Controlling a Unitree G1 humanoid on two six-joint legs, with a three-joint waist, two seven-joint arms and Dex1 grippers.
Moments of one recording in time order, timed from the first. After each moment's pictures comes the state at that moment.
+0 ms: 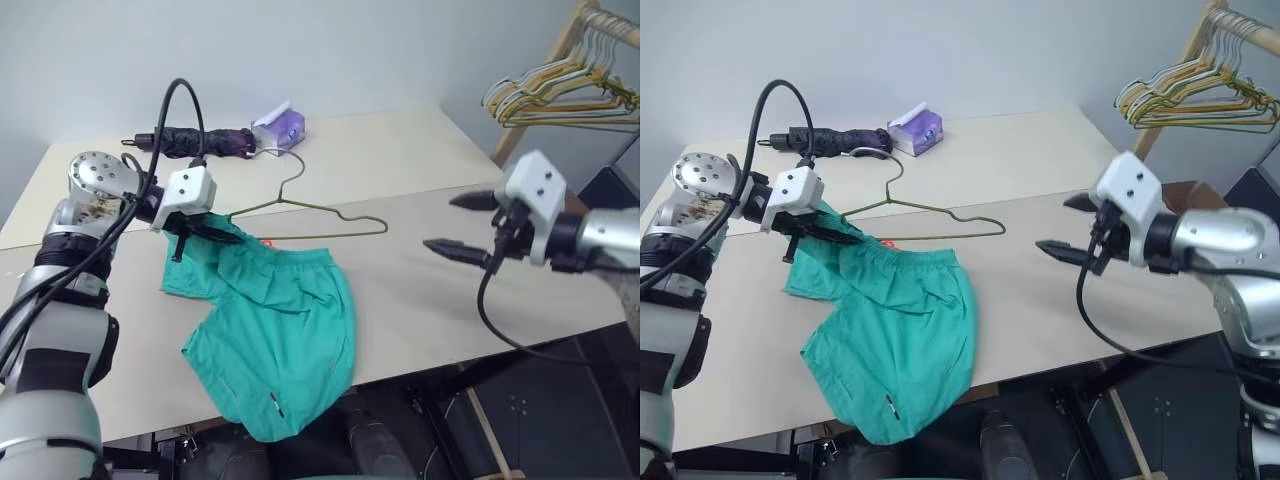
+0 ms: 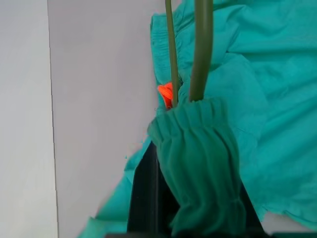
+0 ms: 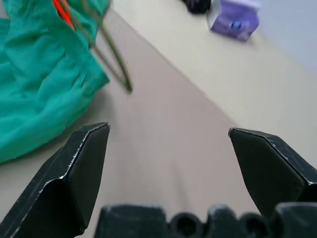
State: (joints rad) left arm -1.10 0.78 -0.38 0.93 -0.20 -0.31 -1.61; right arm -0.57 -0.99 -0.04 -0.33 0.49 0.70 0.89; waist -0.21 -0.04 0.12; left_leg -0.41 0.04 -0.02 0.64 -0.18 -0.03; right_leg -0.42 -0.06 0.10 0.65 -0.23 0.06
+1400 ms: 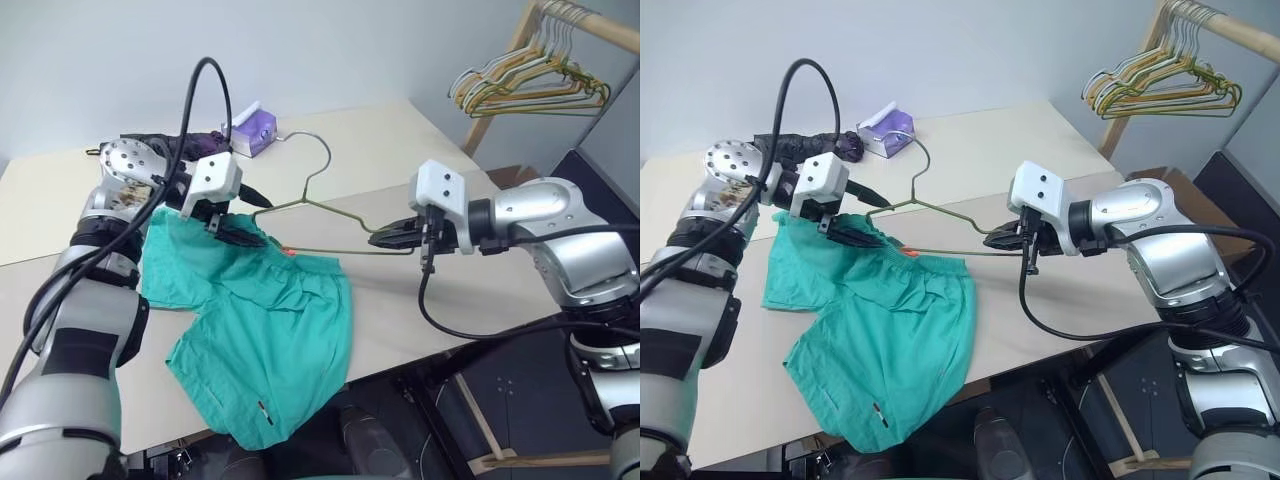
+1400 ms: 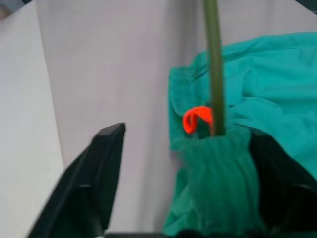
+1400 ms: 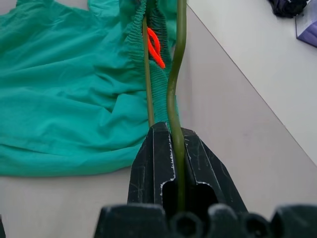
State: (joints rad) left arm -1.21 0.69 -0.34 1.09 -0.18 -0.41 -1.61; right arm -0.78 -0.81 0.23 -0.19 0.36 0.67 1.11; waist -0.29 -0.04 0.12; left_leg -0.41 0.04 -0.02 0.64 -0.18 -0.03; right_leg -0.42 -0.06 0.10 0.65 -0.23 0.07
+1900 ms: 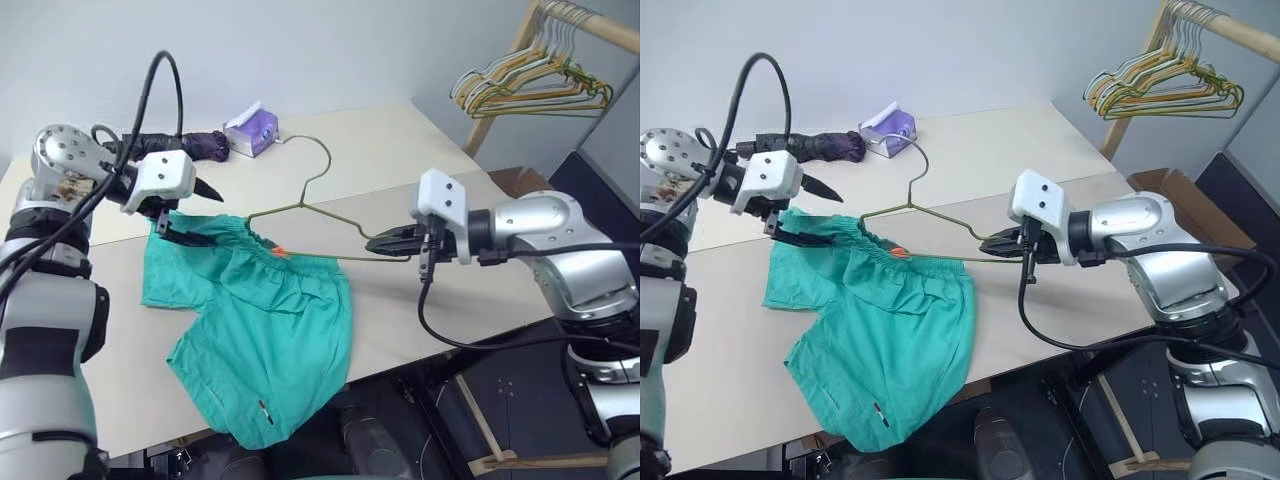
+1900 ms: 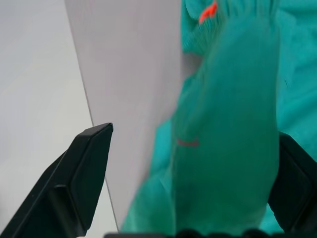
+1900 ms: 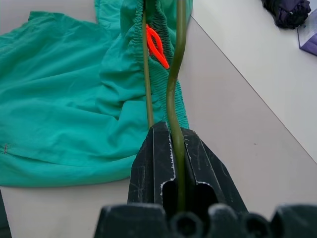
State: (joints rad) left arm -1.26 0.83 -0.37 1.20 0.00 -0.51 -1.61; right arm -0.72 -0.79 0.19 -0.26 0.38 0.68 1.08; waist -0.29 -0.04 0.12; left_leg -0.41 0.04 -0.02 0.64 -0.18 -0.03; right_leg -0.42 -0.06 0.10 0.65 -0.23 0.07
